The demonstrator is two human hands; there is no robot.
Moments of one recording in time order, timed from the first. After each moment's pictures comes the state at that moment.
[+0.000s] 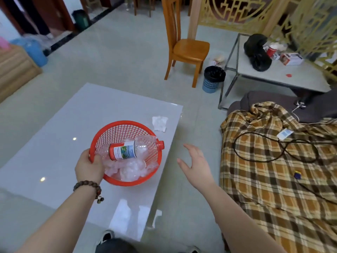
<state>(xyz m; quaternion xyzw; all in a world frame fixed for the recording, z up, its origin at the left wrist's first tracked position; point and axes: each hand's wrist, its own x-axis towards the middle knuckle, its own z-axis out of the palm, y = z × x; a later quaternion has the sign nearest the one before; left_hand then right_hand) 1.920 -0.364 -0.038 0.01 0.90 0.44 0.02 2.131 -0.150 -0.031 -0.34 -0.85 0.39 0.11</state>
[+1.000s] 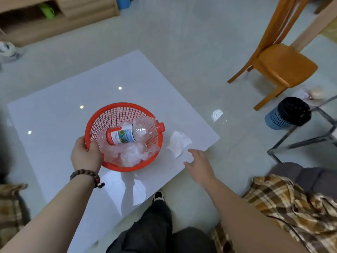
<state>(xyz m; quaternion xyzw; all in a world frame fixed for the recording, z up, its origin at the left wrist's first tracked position) 1.848 -0.226 -0.088 -0.31 0.84 0.44 -0.07 1.908 0.083 -0.150 -0.16 -0.91 0.33 -0.18</state>
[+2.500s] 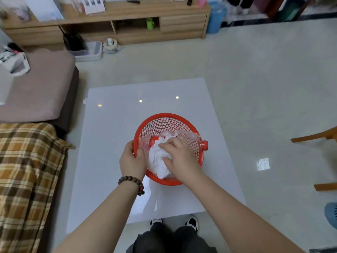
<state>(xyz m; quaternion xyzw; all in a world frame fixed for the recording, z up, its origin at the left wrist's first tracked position) 1.811 -0.139 -0.059 -0.42 0.76 0.48 -0.17 1.748 0.000 -0.032 0.31 -0.89 0.32 -0.15</state>
